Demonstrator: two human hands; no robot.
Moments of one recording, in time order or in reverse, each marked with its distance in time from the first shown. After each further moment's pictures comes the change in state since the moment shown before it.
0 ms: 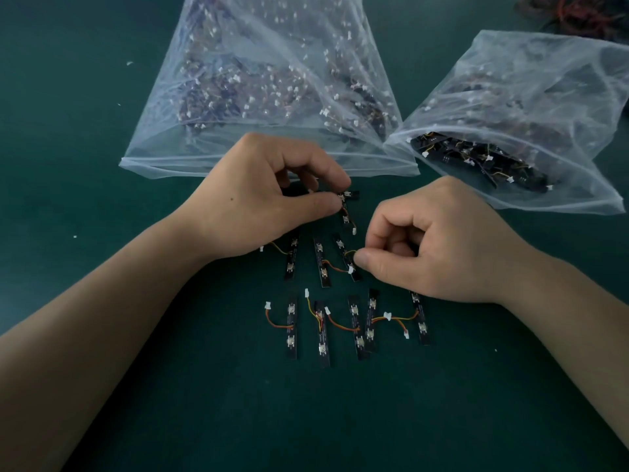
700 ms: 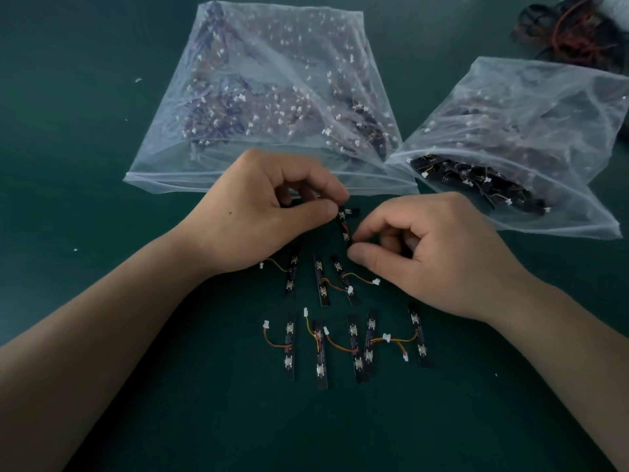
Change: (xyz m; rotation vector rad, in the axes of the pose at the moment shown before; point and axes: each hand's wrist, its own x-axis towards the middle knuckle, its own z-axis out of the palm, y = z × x) left_hand 0.001 -0.003 -0.001 -0.044 0.022 -0.010; right_hand 0.004 0.005 0.005 -0.033 0.119 0.031
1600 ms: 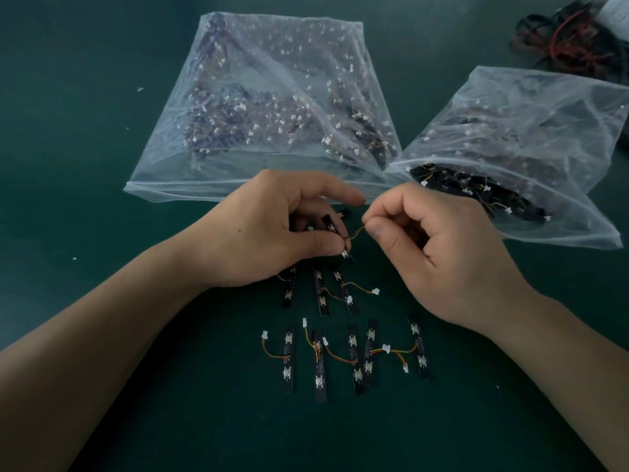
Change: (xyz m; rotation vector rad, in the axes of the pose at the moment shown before) left_hand 0.001 0.009 0.001 -0.064 -0.231 -0.060; right_hand 0.000 0.004 0.004 0.056 0.201 -0.064
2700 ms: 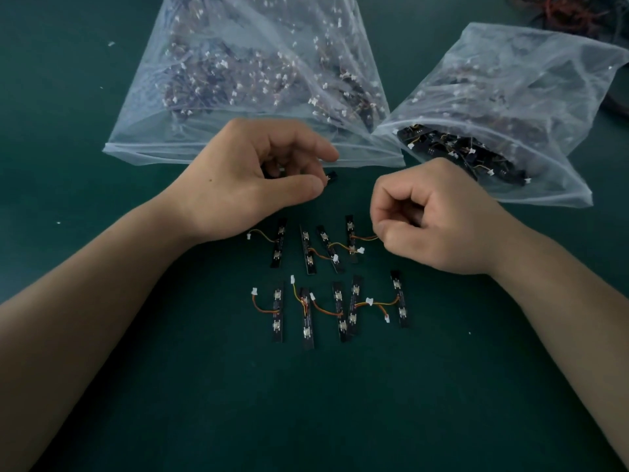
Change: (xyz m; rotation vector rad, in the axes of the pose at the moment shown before) left_hand -0.001 -0.002 -0.001 -0.049 0.172 0.041; right_hand 0.006 0.002 -0.024 0.042 -0.405 0.085
